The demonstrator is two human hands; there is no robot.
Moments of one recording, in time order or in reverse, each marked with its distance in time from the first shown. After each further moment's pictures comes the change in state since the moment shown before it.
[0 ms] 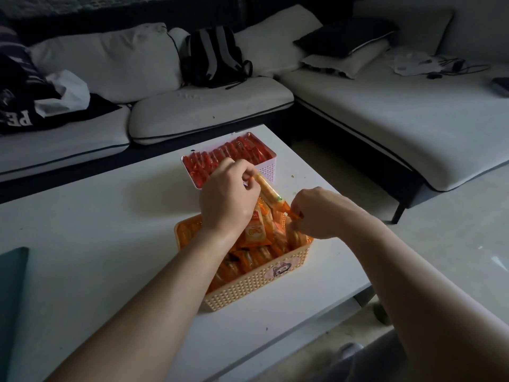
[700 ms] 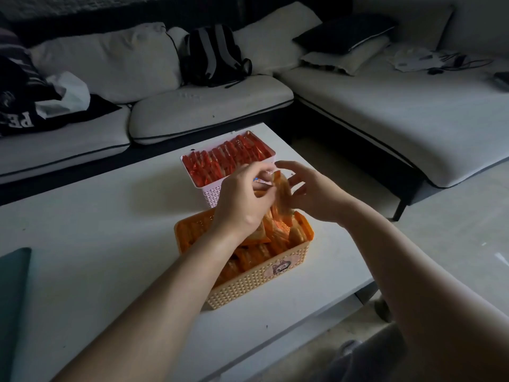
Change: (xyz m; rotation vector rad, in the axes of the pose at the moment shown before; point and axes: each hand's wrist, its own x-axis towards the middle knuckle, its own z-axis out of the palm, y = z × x) left_hand -0.009 0.012 0.002 -0.379 -0.198 0.042; right_hand 0.011 0.010 -0.003 0.764 0.150 -0.062
